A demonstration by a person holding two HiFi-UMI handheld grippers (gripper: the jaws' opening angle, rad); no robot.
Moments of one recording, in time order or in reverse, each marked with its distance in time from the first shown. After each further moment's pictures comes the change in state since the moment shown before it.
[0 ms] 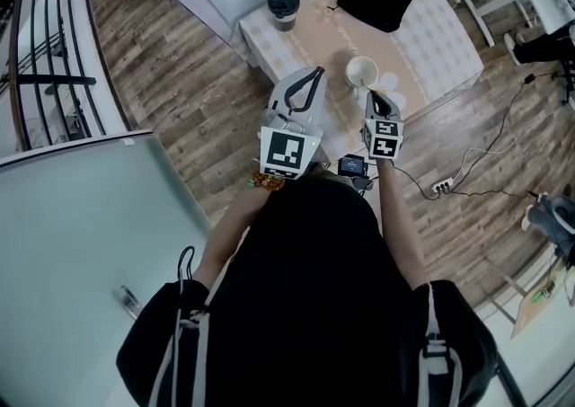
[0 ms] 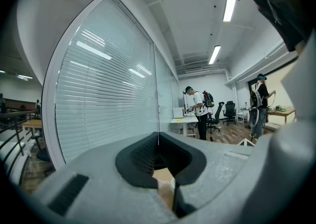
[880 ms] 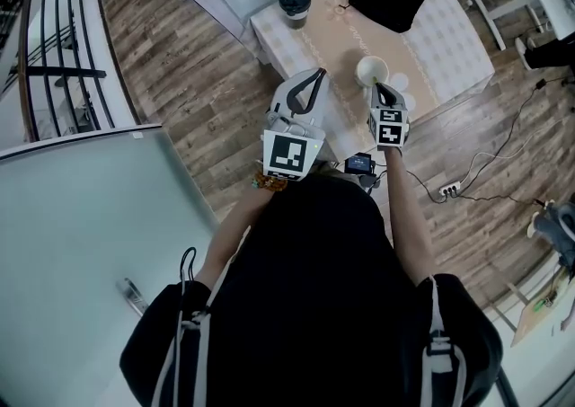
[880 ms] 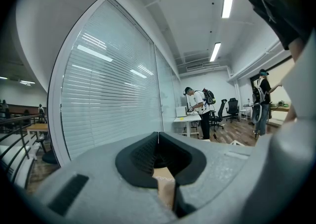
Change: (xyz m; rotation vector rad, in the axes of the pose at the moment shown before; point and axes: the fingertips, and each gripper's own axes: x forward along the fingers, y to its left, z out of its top) left arm -0.013 0.007 -0.003 0.029 0.004 0.041; right arm 0.031 0.002 -0.001 -0.058 0.039 0.038
